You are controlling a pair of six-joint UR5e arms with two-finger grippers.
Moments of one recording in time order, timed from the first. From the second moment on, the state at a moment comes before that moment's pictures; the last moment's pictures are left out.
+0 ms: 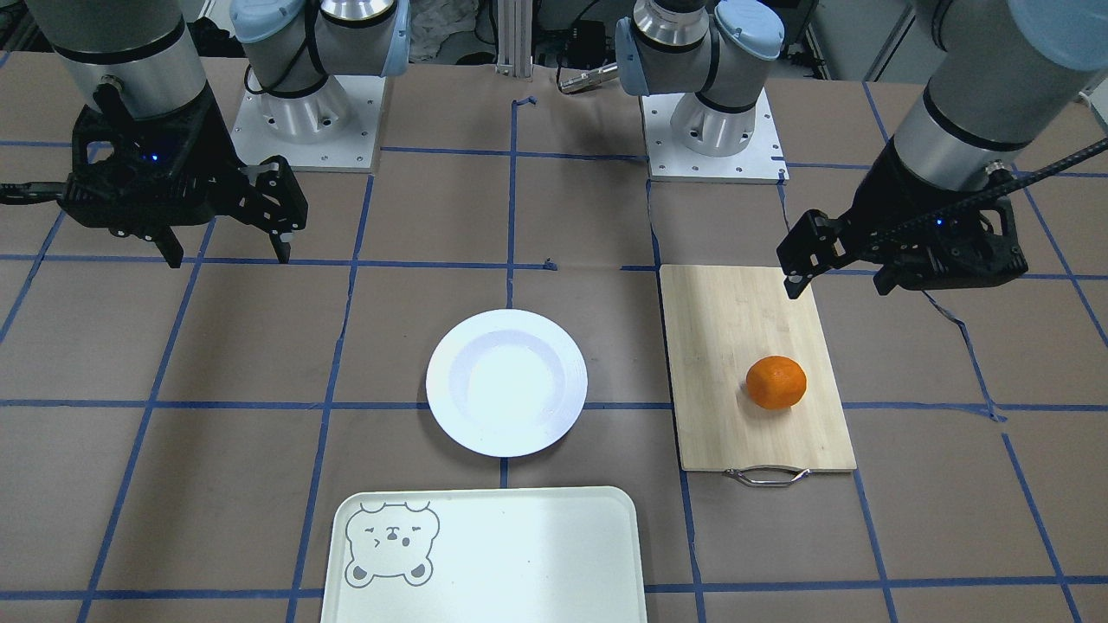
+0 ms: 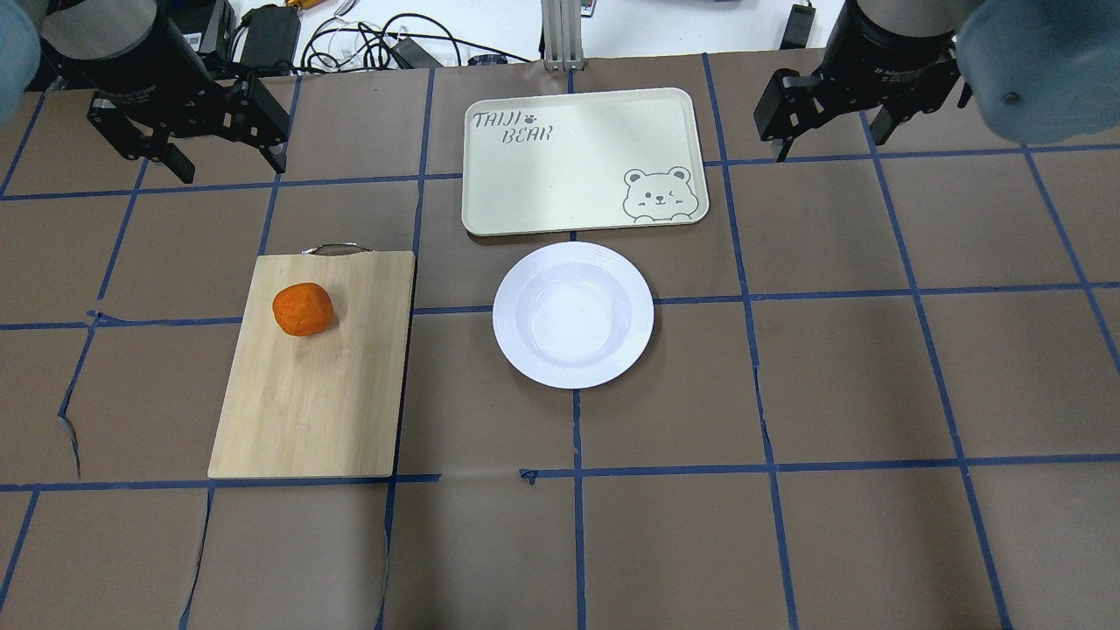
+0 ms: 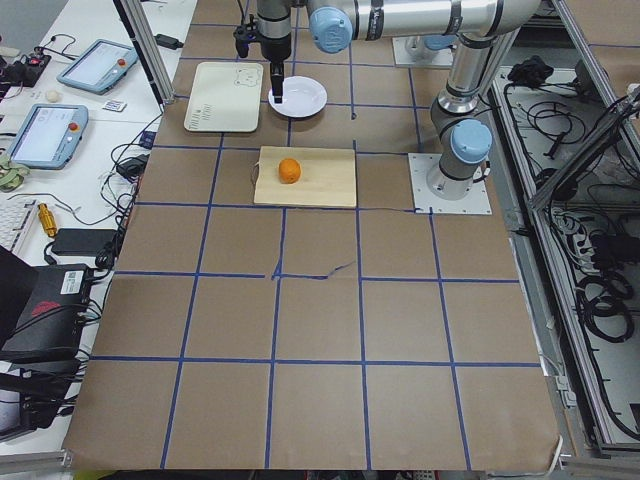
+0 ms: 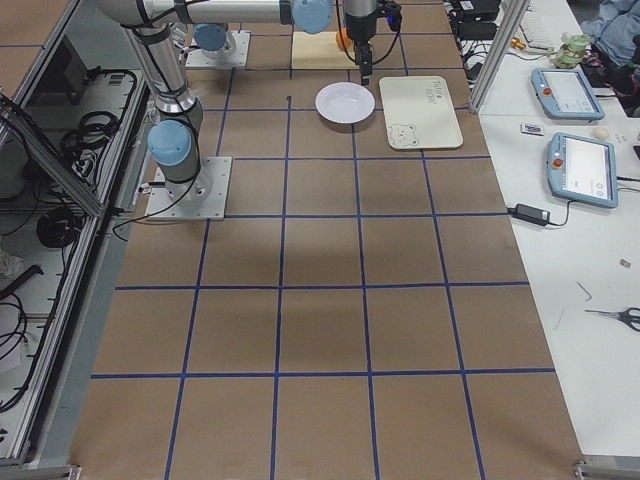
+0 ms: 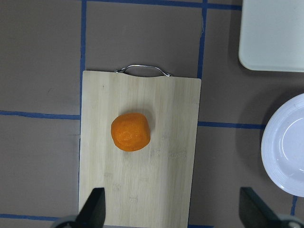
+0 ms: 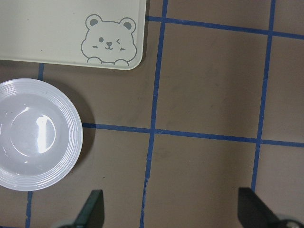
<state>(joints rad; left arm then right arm) -1.43 -1.68 -1.50 -1.51 1.57 0.06 1.58 -1.53 1.53 -1.70 -1.61 -0.10</state>
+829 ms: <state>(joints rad) -1.34 -1.79 -1.71 -1.39 1.58 0.02 1.57 -1.53 1.53 -1.70 -1.60 -0.10</state>
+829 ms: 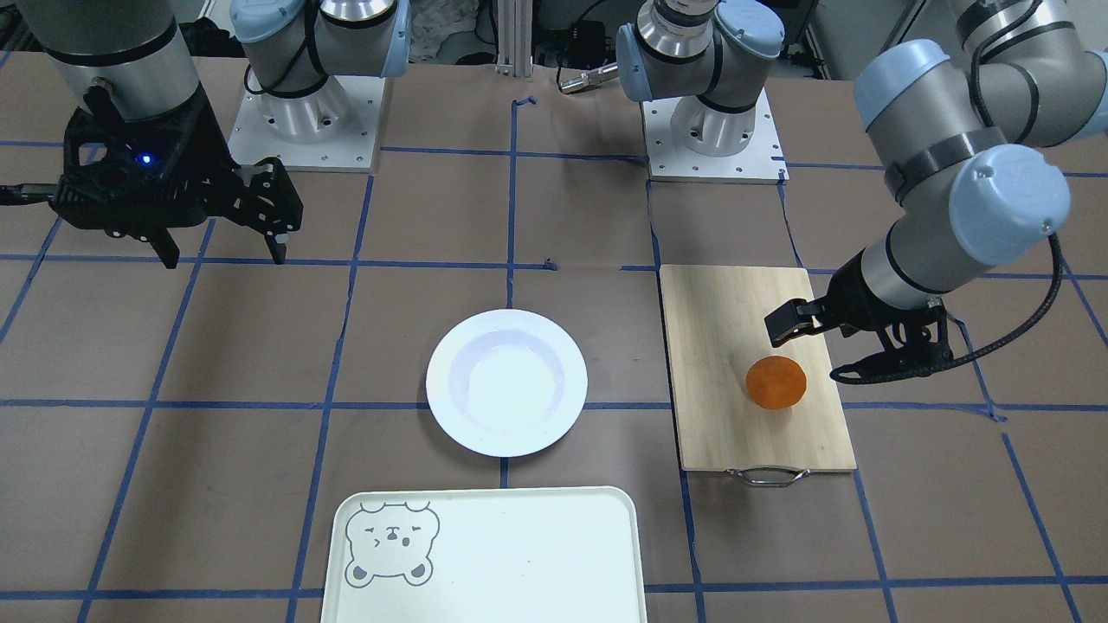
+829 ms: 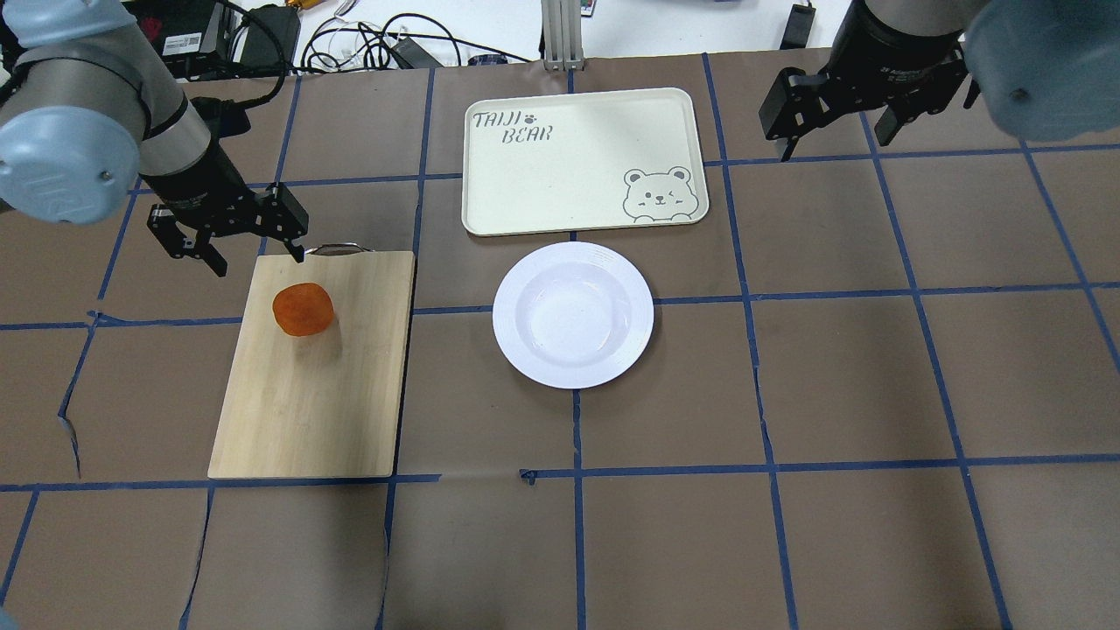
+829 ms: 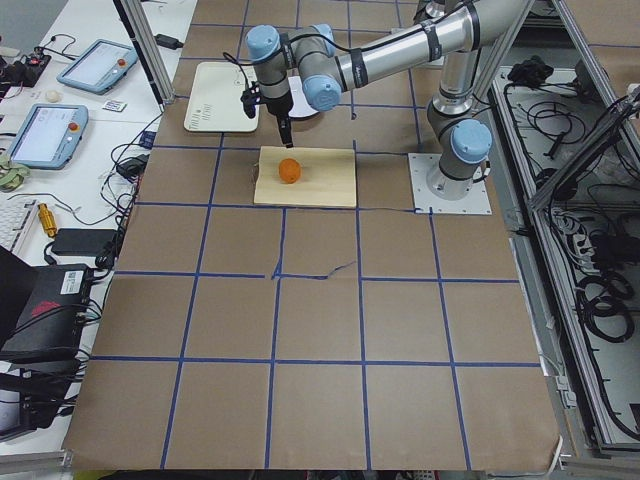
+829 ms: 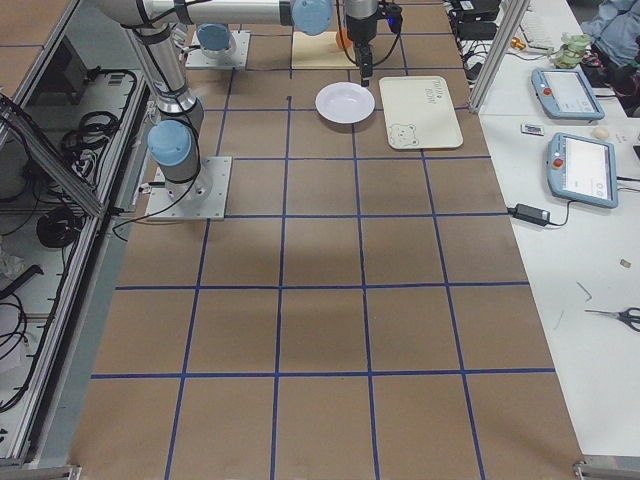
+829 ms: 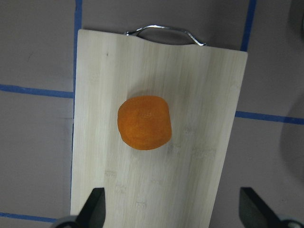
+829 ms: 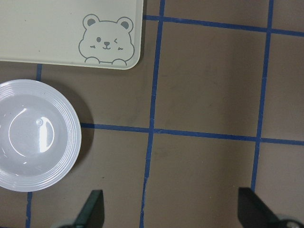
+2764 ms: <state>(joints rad) -1.34 -1.98 -1.75 -1.25 1.58 -0.19 1.55 -1.53 1.54 -1.70 -1.60 -0.11</state>
